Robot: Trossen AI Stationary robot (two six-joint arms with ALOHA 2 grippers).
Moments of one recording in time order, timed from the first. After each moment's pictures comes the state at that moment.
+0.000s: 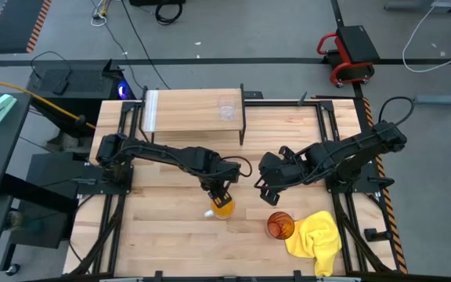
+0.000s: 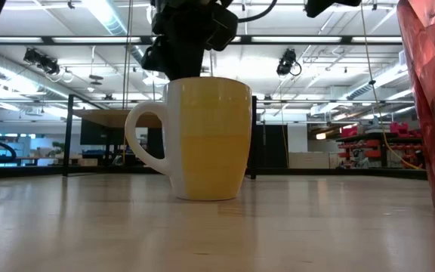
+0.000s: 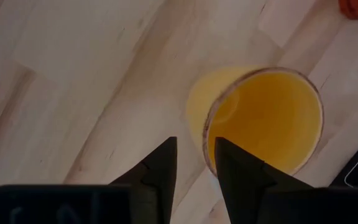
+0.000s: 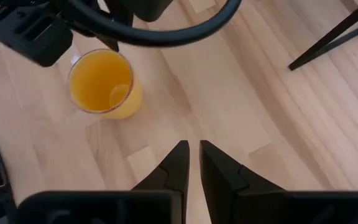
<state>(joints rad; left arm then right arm) -0.14 1.93 1.69 -1.08 0.09 -0.71 0.38 1.50 1.51 -1.15 0.35 0.79</state>
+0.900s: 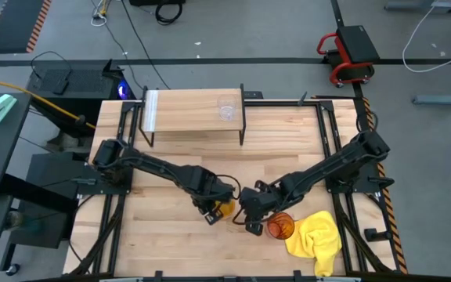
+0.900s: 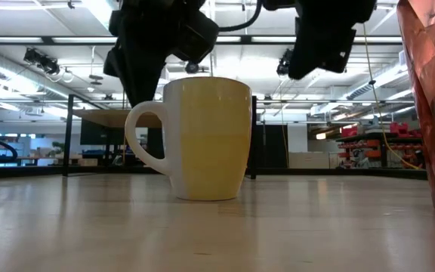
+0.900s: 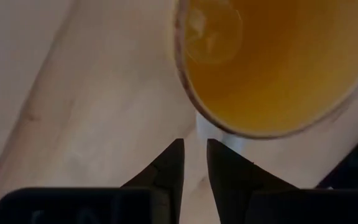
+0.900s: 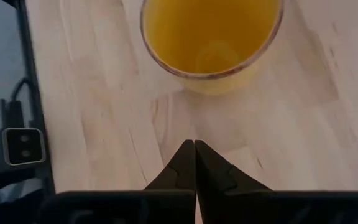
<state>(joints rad) -0.26 1.93 1.56 -1.04 0.13 -0.85 0.41 1.72 1.26 -0.59 0.11 0.74</state>
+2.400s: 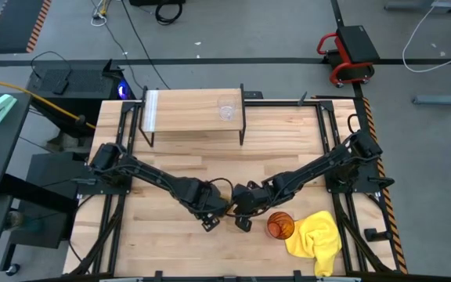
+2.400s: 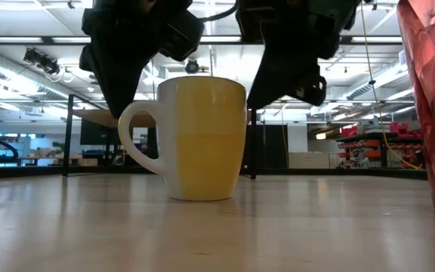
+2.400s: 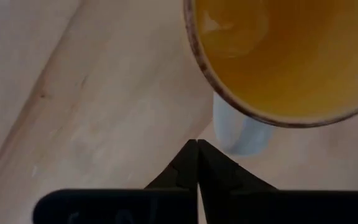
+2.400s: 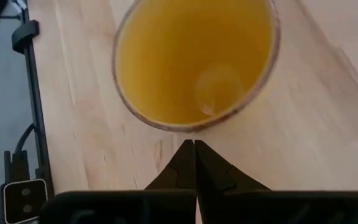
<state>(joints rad) -0.36 1.93 1.53 -1.04 0.00 -0.99 0.35 1.78 1.16 -0.30 0.08 0.80</state>
